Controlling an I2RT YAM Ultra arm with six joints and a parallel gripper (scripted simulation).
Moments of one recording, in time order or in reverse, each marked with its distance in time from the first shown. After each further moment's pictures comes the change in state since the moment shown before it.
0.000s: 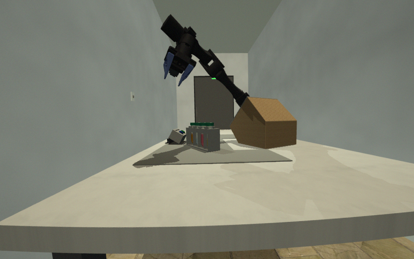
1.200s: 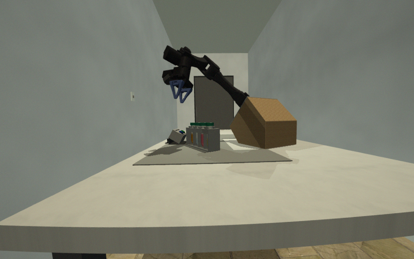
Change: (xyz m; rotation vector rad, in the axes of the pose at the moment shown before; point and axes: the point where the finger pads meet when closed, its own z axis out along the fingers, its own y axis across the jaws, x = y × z) arm -0.140 -0.065 -0.024 0.205 -0.065 -0.671
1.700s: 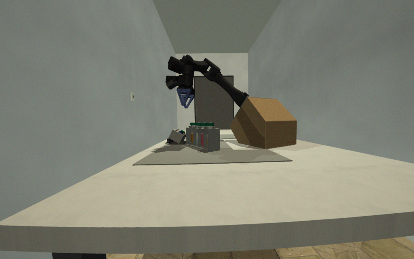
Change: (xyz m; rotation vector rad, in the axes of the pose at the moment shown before) arm -0.011 -0.067 0.003 0.078 0.023 -0.265
